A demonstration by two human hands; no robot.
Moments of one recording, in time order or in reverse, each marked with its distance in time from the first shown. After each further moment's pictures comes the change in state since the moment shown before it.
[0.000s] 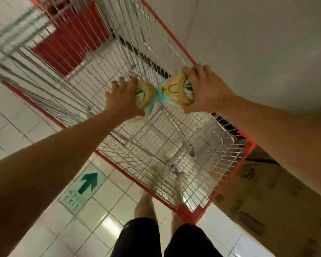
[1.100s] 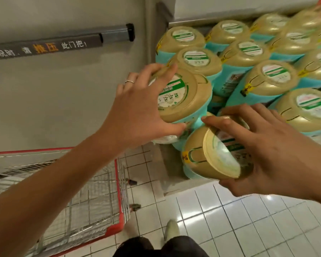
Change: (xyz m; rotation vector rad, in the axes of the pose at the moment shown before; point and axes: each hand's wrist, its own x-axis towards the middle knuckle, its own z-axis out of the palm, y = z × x) left_hand -0.409 0.501 -0.170 -0.134 0.093 1.353; right_hand -0.720 -0.084 -0.209 0.008 0.225 0.900
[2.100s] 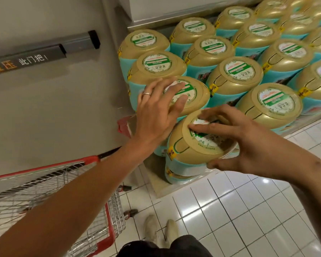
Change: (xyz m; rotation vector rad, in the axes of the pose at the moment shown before) left_hand 0.075 0.052 0.126 -0.229 0.271 0.117; right_hand -0.009 0.085 0.036 0.534 0.060 -0.018
